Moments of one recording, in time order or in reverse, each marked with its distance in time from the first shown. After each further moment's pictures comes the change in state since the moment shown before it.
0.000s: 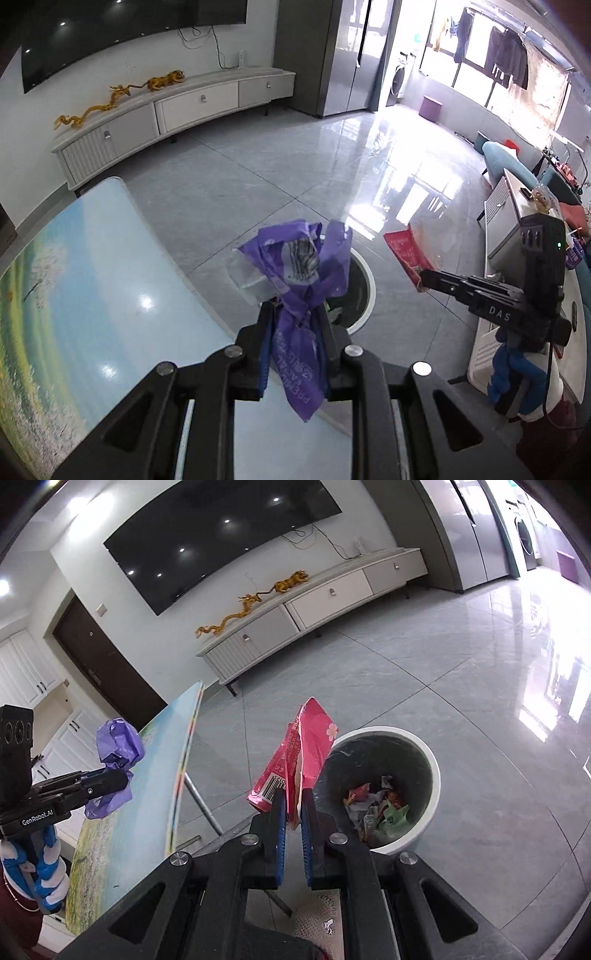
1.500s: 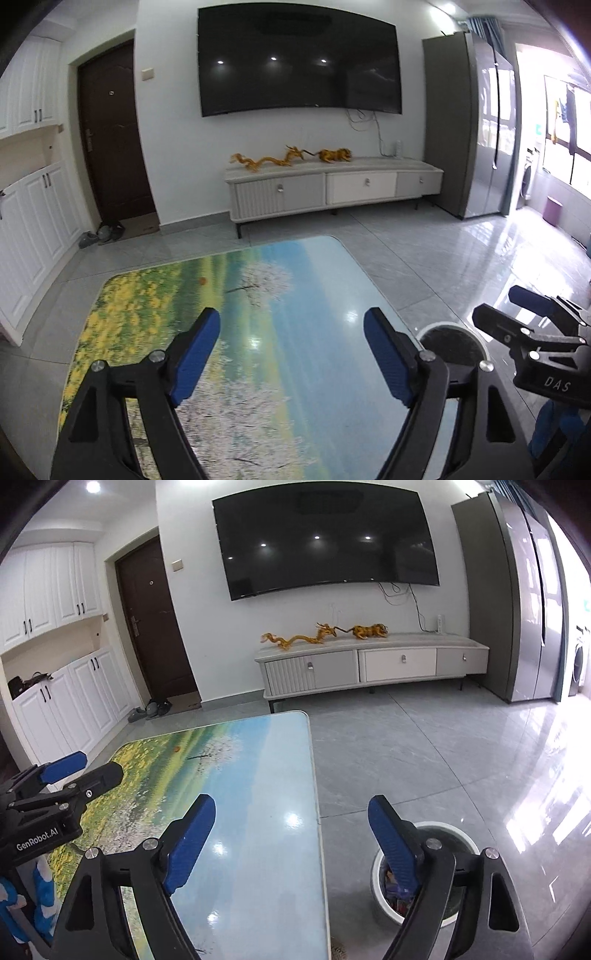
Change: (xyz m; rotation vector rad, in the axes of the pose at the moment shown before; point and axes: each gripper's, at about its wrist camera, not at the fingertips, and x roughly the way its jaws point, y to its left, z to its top) left arm -0.179 0.127 -0.087 -0.306 -0.394 0.554; right arm 0.002 0.247 0.005 -0.417 -0.126 -0.018
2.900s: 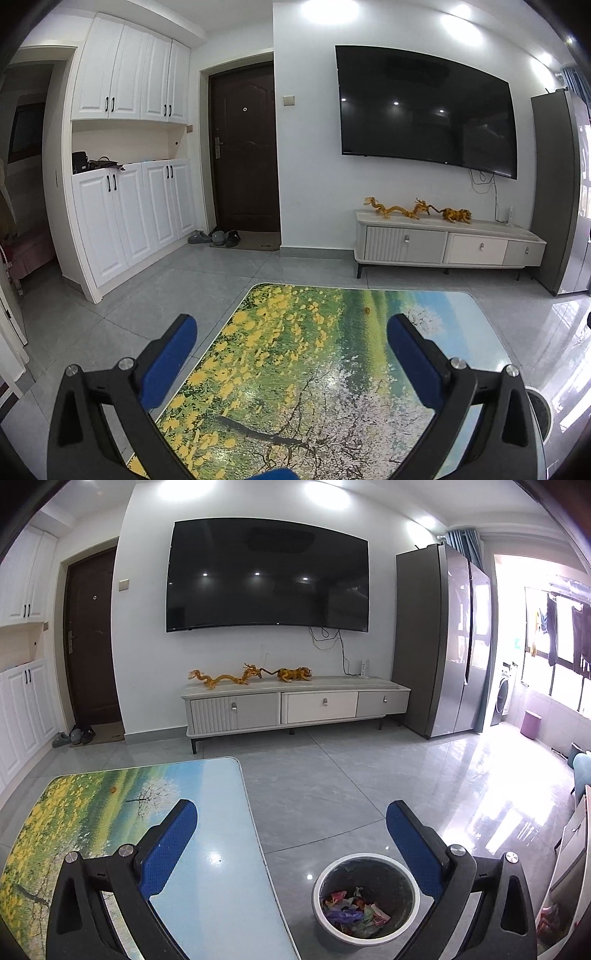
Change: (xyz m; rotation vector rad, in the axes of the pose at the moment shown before) left arm -0.074 0.129 -0.032 -0.218 -0.150 0.402; right arm -0.010 0.030 0.004 -0.002 -0.155 -0.374
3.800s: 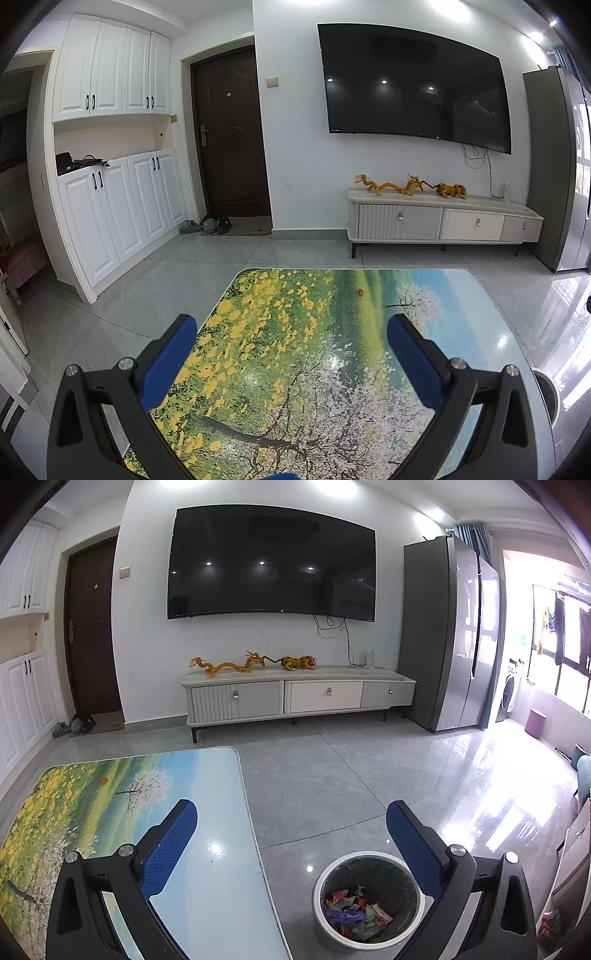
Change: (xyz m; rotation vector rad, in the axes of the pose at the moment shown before) left arm 0.033 -0.020 -0.004 0.055 0.070 -0.020; right arm 0.030 -0.001 -0.001 -0.018 0.044 0.014
